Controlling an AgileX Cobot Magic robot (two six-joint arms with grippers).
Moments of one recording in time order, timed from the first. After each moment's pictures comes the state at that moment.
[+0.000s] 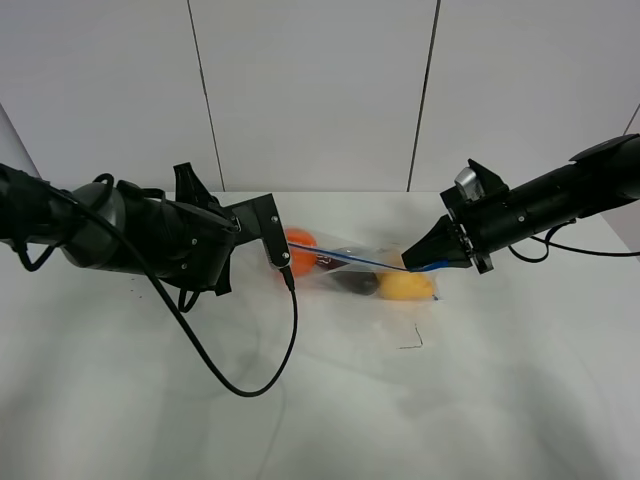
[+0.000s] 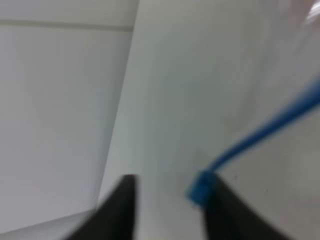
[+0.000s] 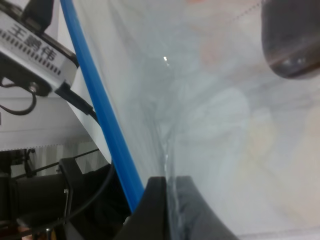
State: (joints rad) left arm -0.70 1.90 -1.01 1.55 0.67 -0.69; right arm -0.02 1.97 -1.19 1.13 1.21 -0.87
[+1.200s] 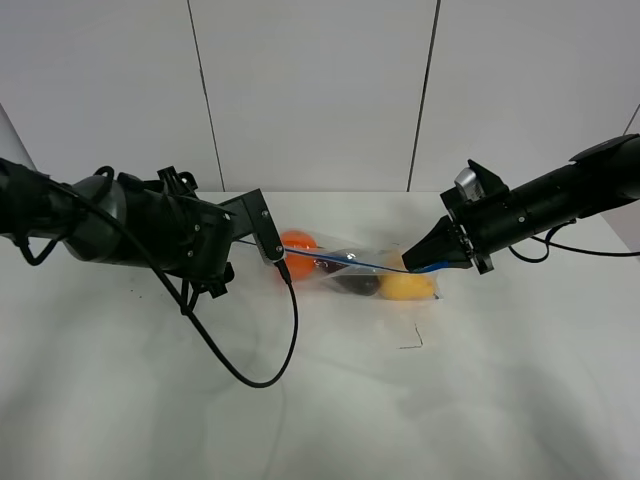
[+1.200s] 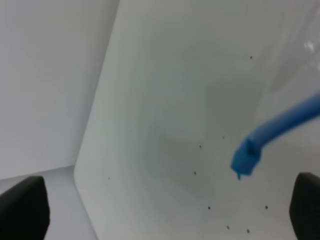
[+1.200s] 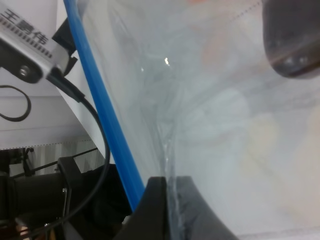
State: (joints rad) left arm -0.70 1.90 -1.04 1.39 0.75 -0.64; right arm -0.02 1.97 -1.19 1.13 1.21 -0.87
